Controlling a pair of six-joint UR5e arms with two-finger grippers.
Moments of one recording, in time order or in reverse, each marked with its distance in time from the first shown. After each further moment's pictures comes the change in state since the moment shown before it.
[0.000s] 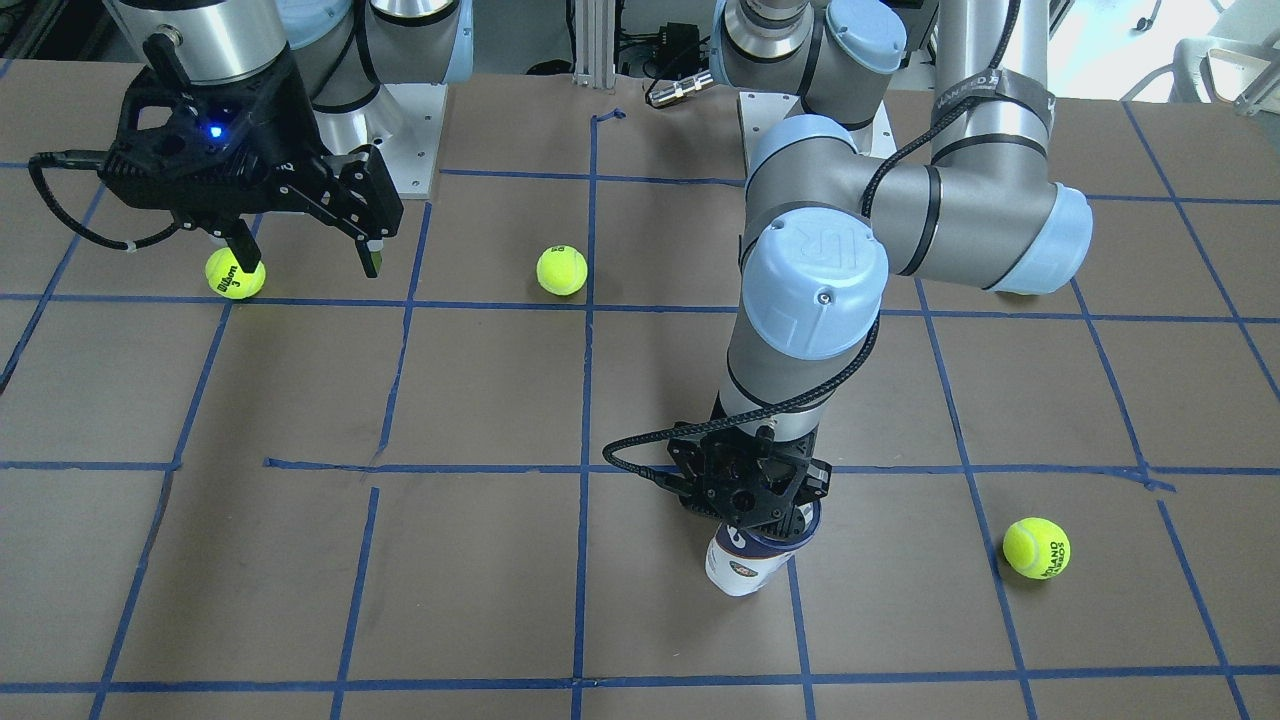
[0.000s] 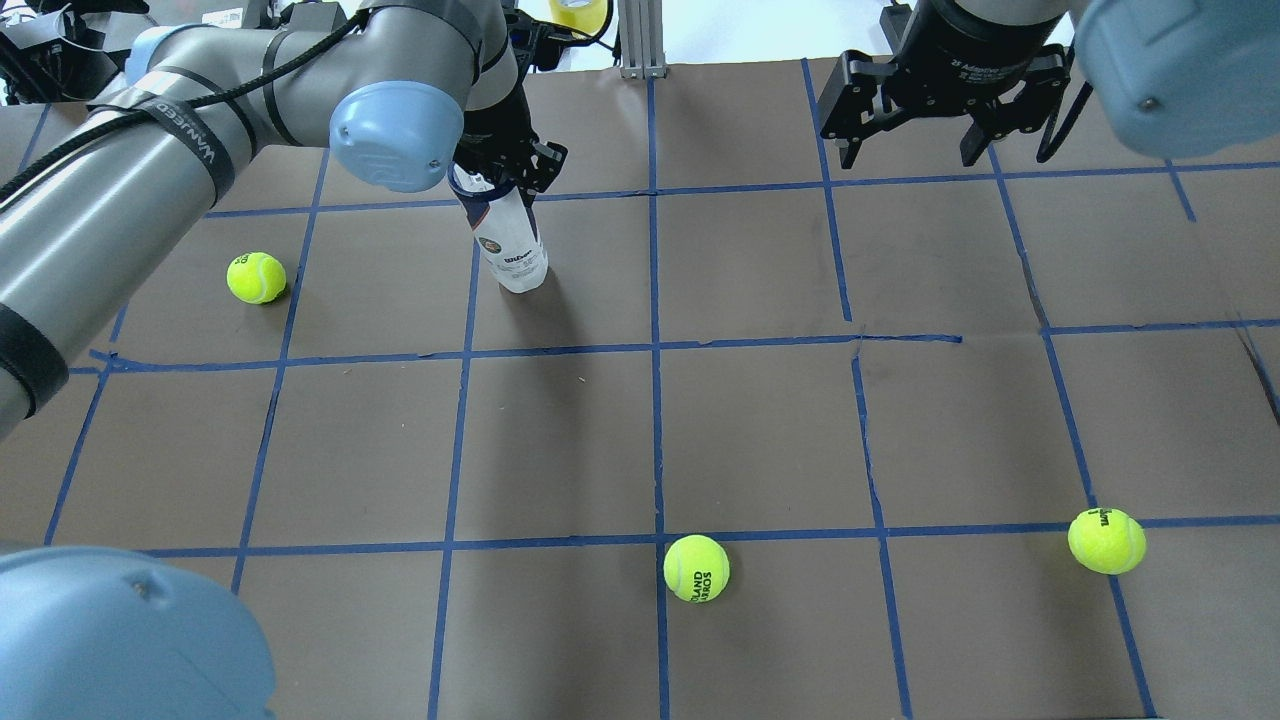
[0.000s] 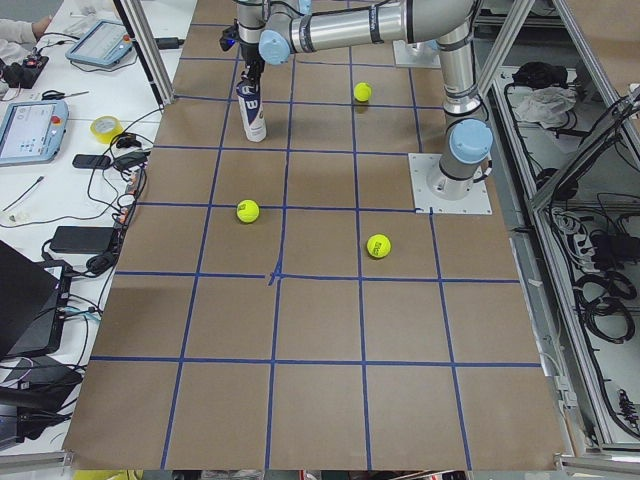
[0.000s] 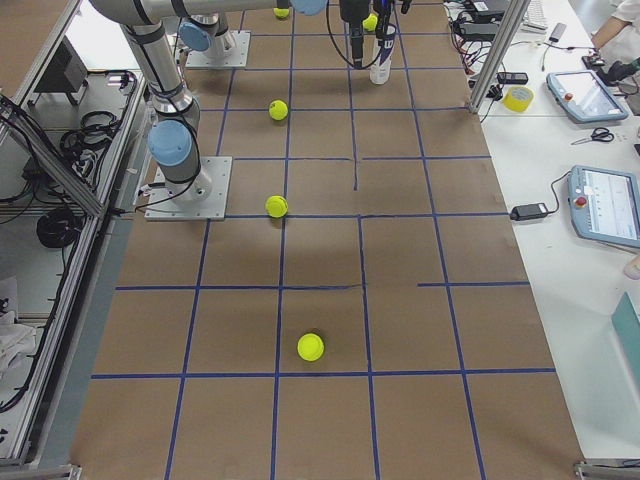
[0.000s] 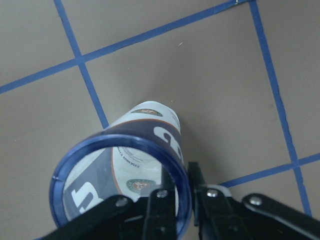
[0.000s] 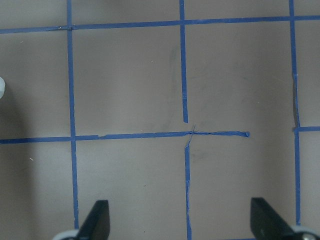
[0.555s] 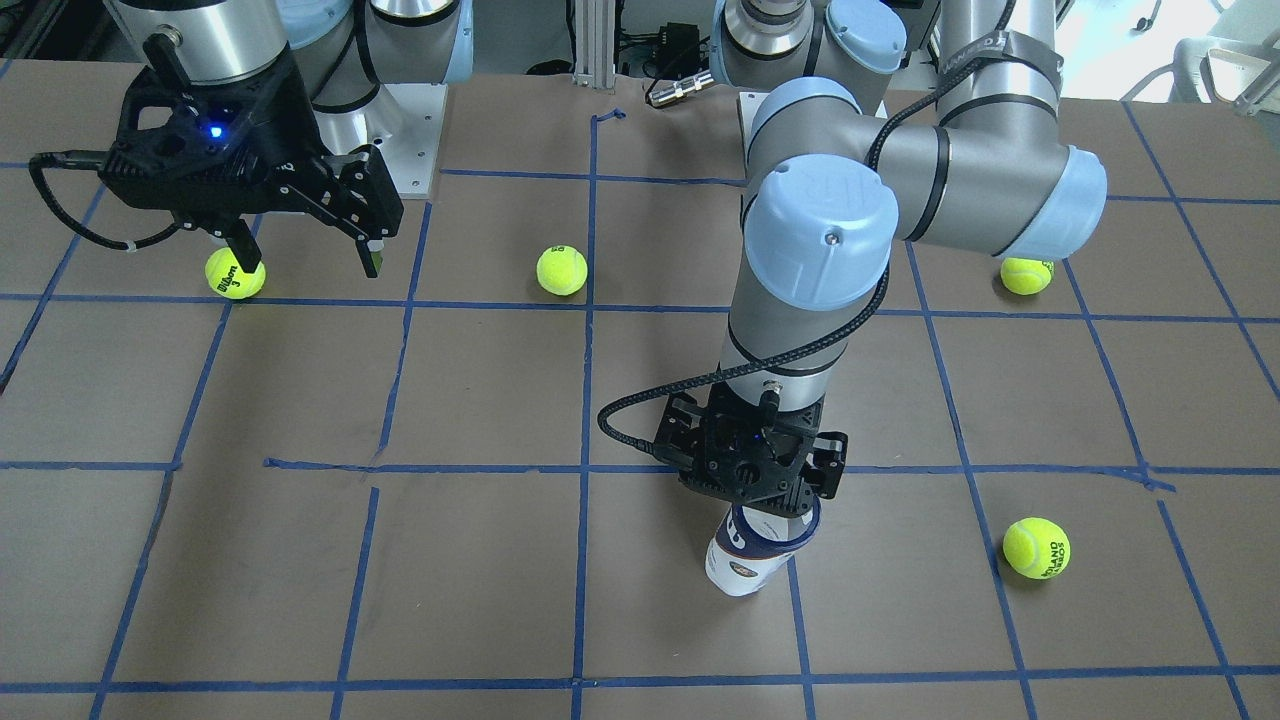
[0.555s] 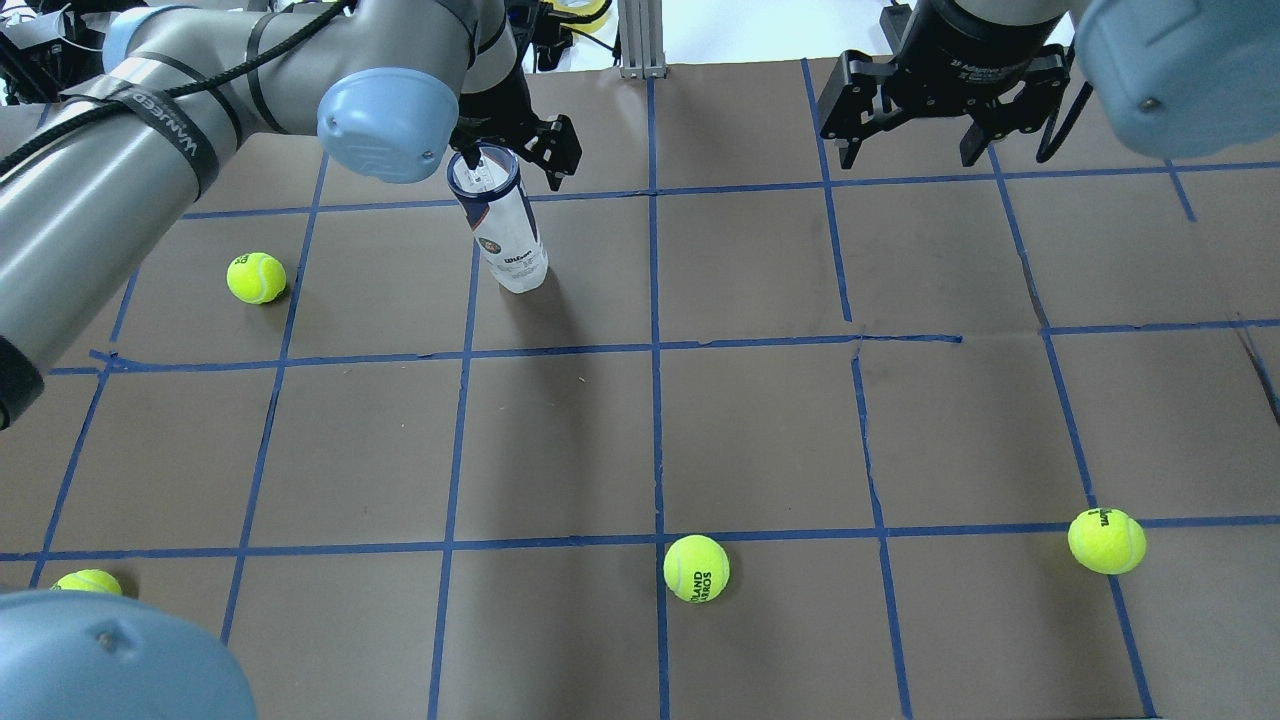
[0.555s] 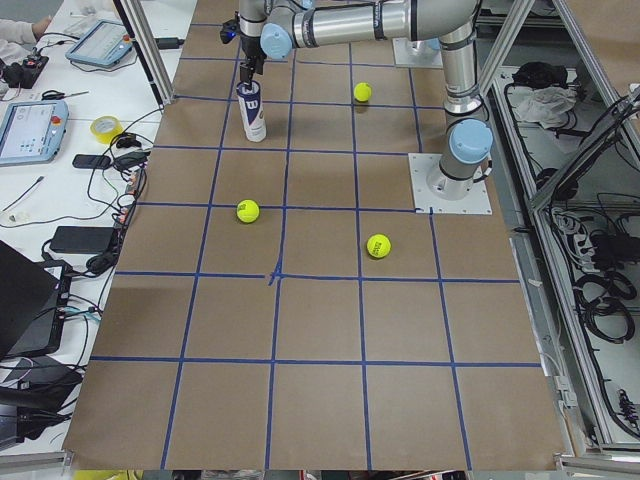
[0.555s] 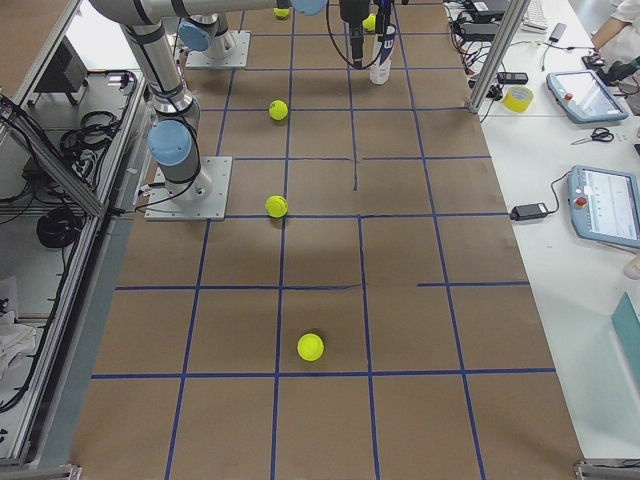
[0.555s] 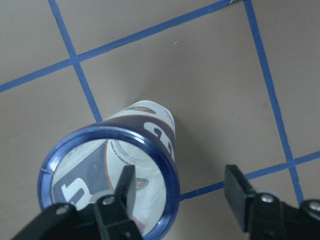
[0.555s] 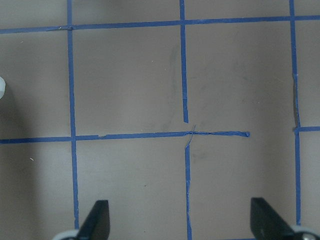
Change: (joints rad) left arm -0.005 0.046 0.025 -0.022 0.002 -0.030; right arm 0.000 0.000 0.000 0.000 0.001 0.000
